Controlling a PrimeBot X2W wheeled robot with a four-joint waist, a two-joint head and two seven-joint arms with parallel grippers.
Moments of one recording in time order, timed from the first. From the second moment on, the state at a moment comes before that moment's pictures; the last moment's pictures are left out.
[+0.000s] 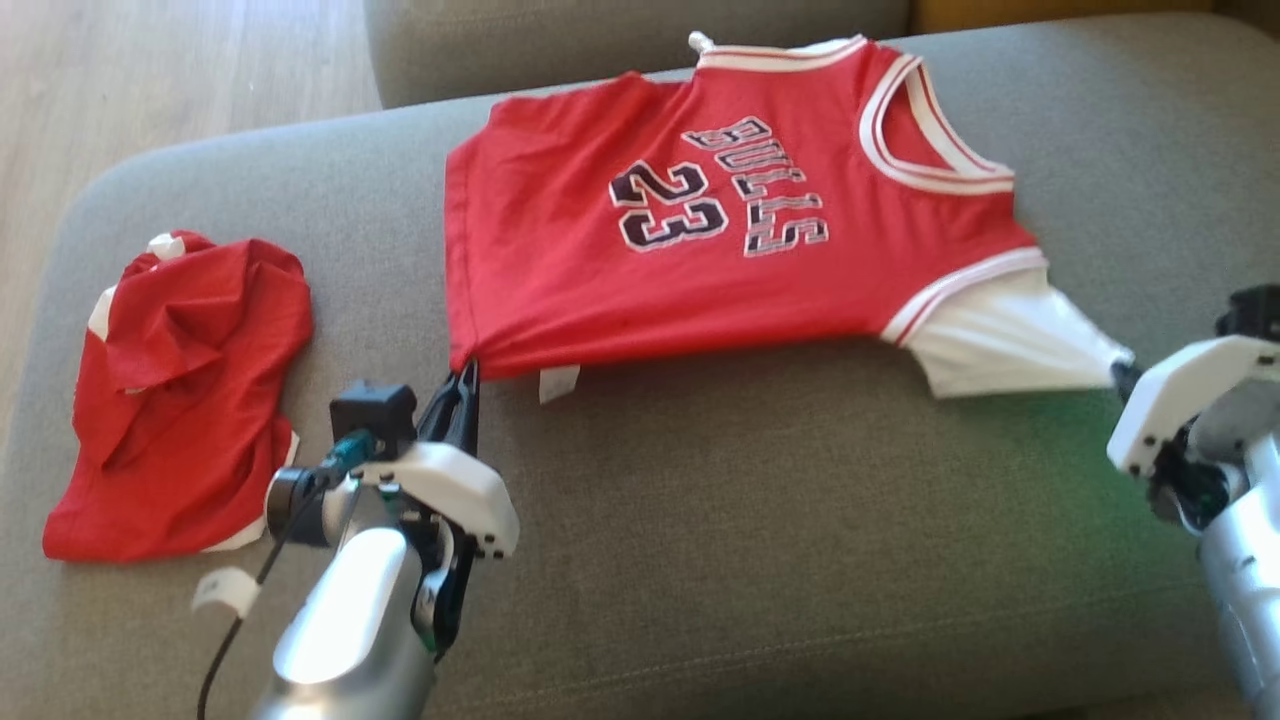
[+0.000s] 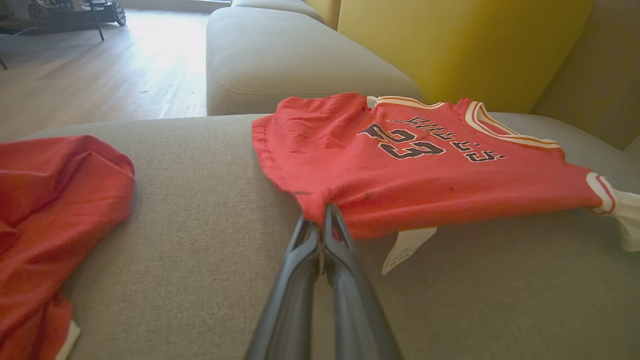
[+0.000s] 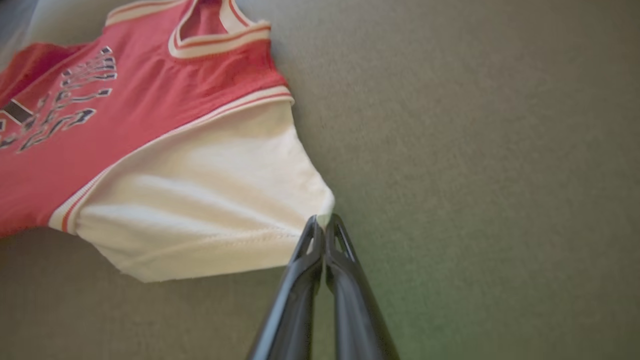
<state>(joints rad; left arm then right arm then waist) -0.41 0.03 -0.37 0.70 -0.32 0.04 -0.25 -0.67 -0.29 -0.09 1.10 0.34 0.13 0.15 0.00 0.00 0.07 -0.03</state>
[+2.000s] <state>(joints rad) -0.06 0.25 -0.63 0.47 -0.33 -0.13 -0.15 0.05 -0.50 -0.13 0.08 0.68 0.13 1.25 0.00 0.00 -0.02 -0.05</state>
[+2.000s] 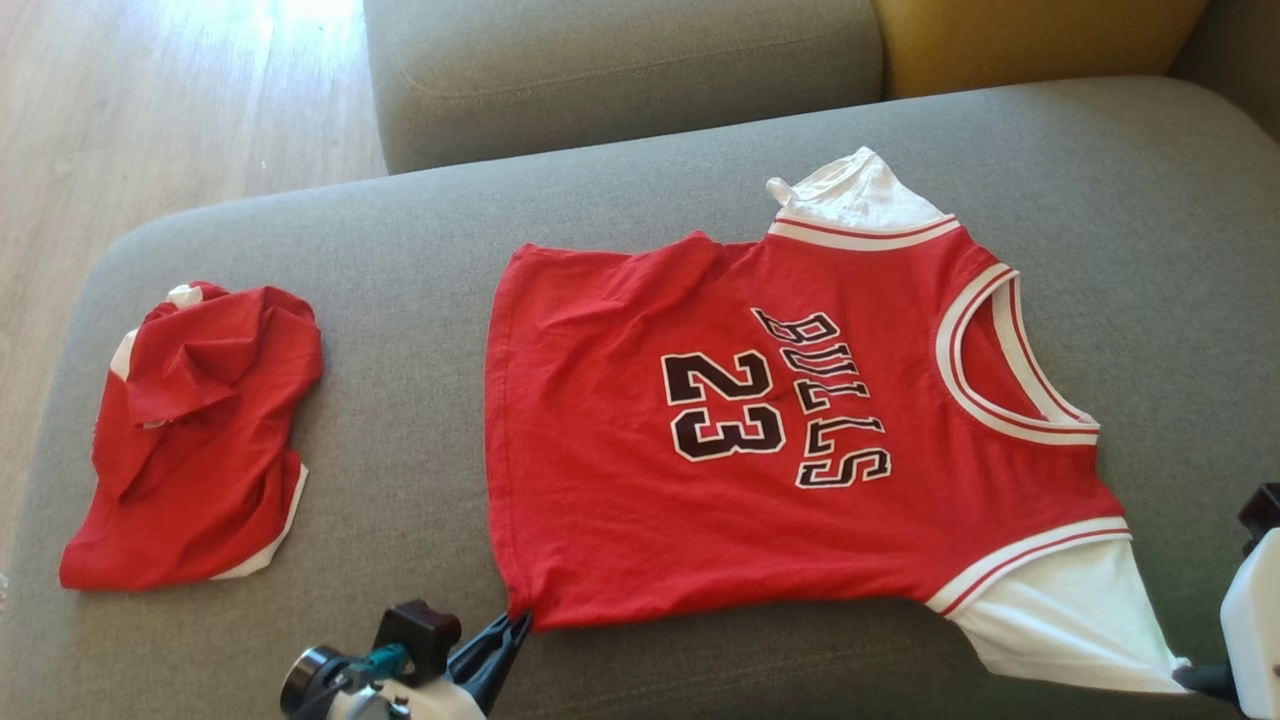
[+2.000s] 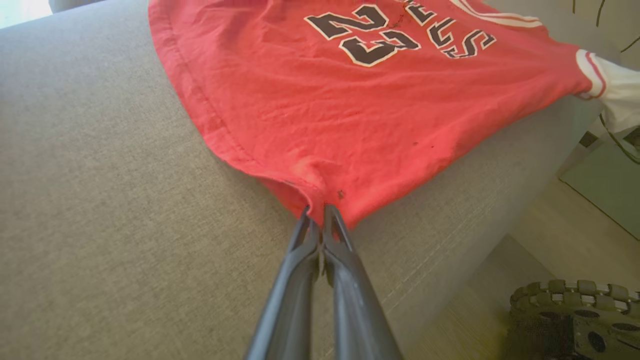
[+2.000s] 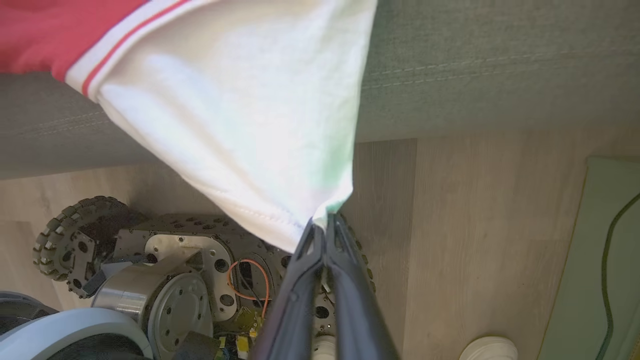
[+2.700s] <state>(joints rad) -0.22 0.26 -0.57 0.39 -0.37 -0.10 -0.15 -0.21 -0.47 -0.12 0.13 0.62 0.13 0.94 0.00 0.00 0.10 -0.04</state>
